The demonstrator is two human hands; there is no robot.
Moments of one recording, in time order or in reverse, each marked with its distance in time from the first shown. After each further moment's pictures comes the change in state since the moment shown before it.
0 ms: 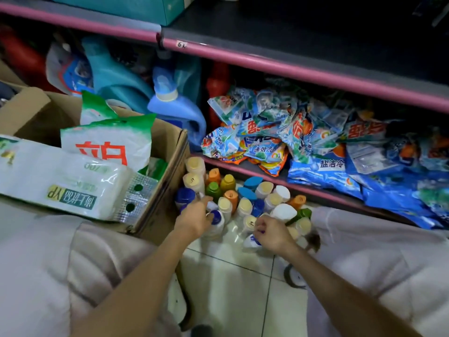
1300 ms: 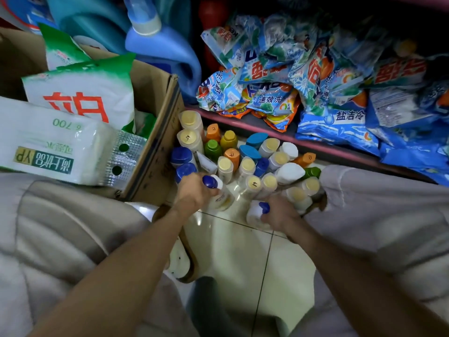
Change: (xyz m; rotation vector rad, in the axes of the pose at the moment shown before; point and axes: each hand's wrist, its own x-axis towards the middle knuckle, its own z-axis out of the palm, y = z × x) left_hand 0.016 -0.020 0.042 -0.042 0.042 -0.177; right_hand 0.009 0.033 0.035 -0.262 -0.078 0.110
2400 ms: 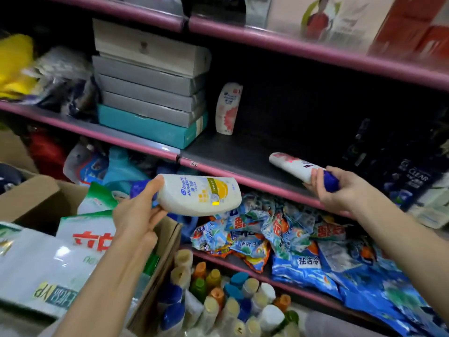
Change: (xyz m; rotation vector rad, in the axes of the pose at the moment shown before) left_hand -0.078 0.081 -0.274 -1.709 0.460 0.119; right_hand -0.136 -0.096 -0.364 2.299 0.176 0.005
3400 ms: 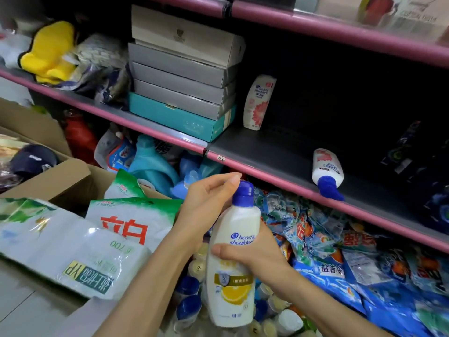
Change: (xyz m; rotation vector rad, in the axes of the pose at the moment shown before) left_hand -0.024 -0.015 0.021 0.323 -0.581 0.157; right_hand -0.003 0.196 -0.050 -1.323 -0.717 -0.484
